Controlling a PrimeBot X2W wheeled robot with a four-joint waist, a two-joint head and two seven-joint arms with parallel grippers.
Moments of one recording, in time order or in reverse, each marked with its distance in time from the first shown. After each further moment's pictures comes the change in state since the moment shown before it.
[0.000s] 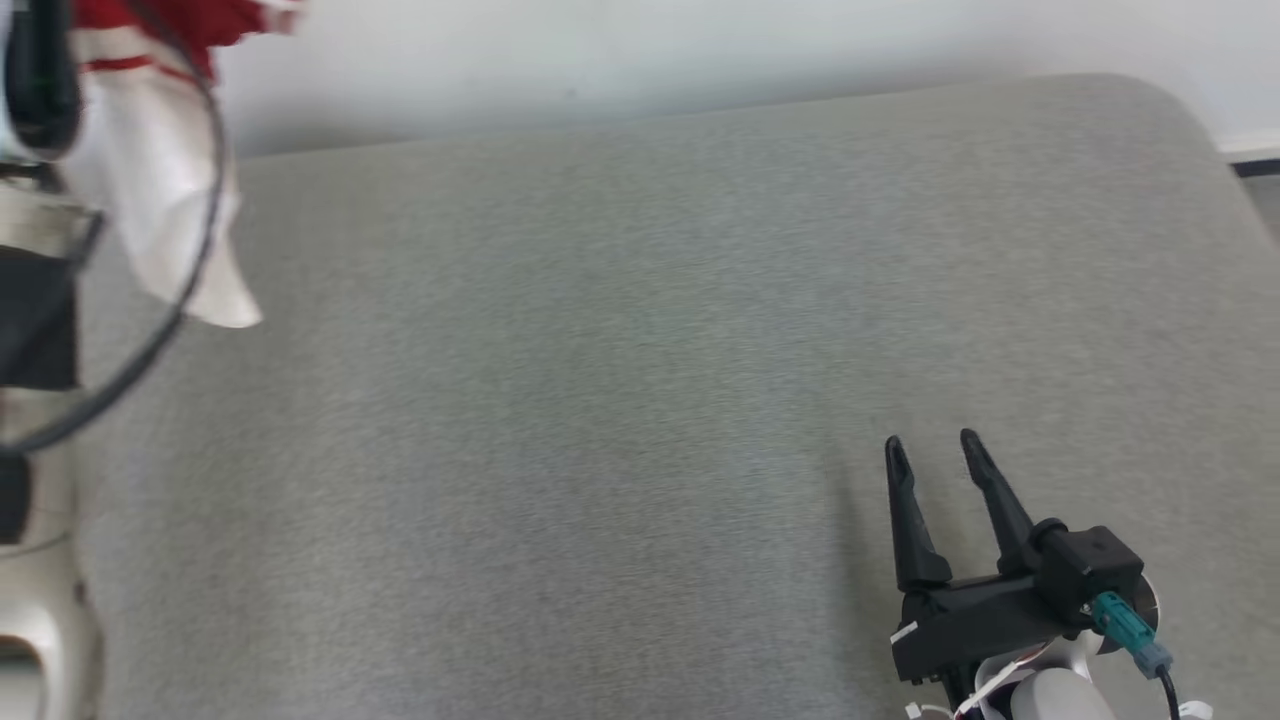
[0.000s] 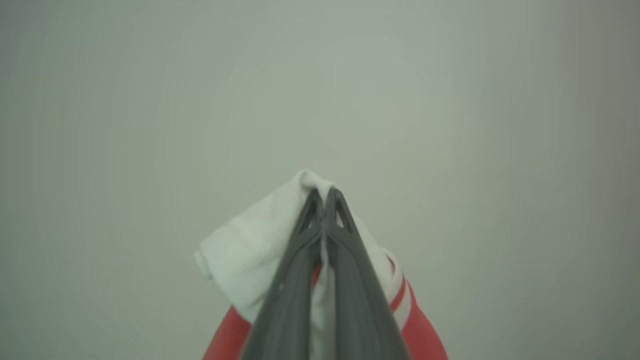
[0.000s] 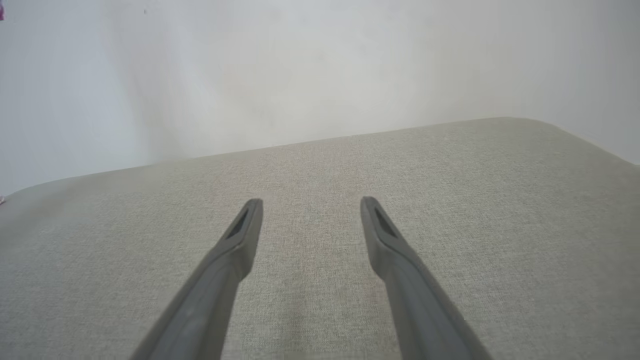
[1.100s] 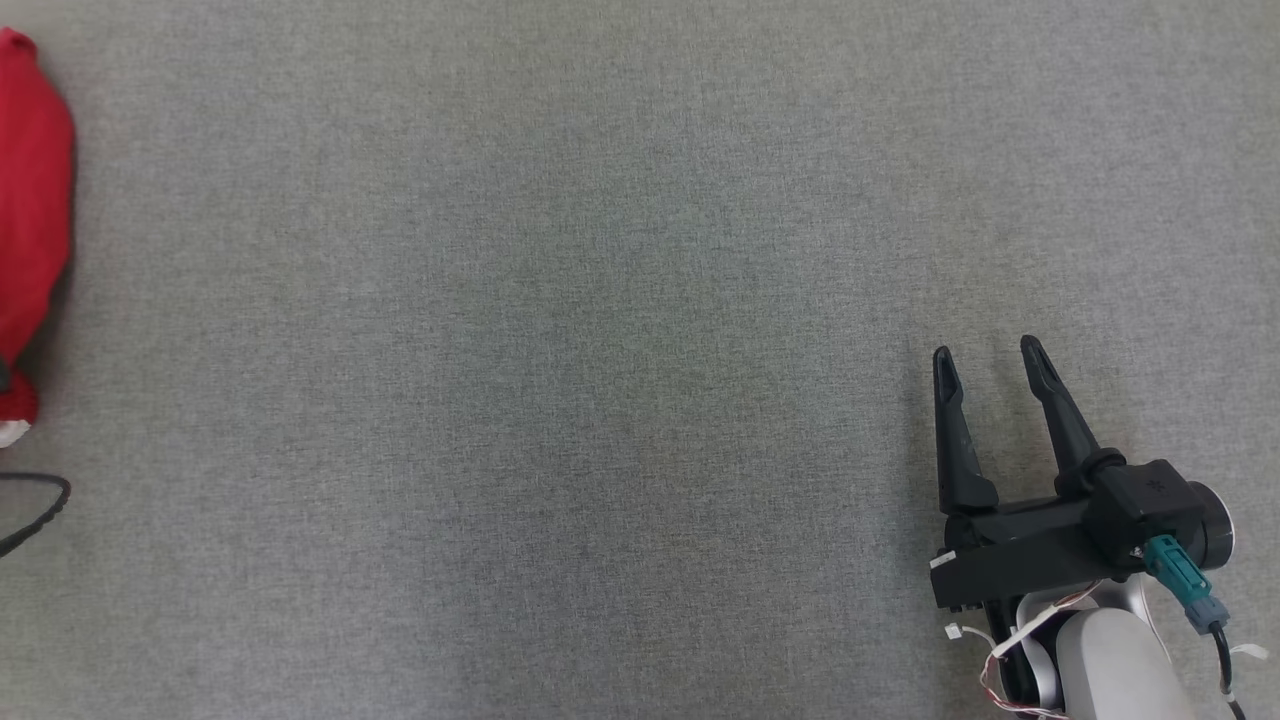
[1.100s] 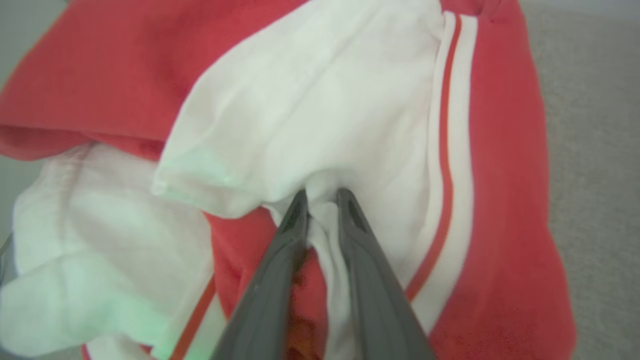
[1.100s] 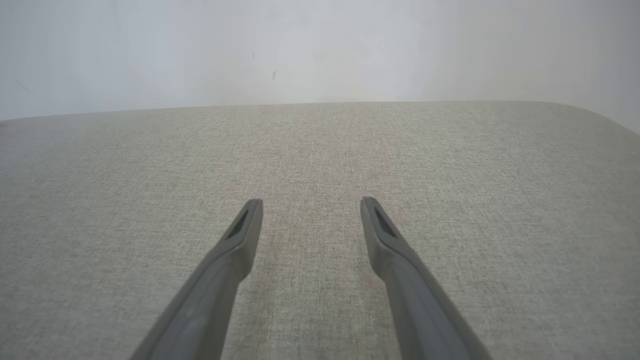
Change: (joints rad) left arm 0.263 0.186 0.138 0.583 0.020 0.101 0.314; right arm -0.050 0.000 -0.069 -0.161 -0.124 0.000 0.063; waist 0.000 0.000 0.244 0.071
